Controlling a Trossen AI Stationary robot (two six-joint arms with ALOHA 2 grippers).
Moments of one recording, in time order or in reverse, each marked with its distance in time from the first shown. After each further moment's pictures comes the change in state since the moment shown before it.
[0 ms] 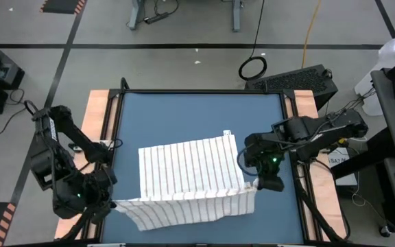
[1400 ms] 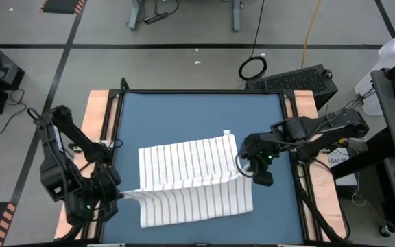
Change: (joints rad) left arm -0.028 0.001 -0.204 -0.025 -0.206 0.059; right arm -0.028 0.004 -0.046 0.010 0.421 -0.173
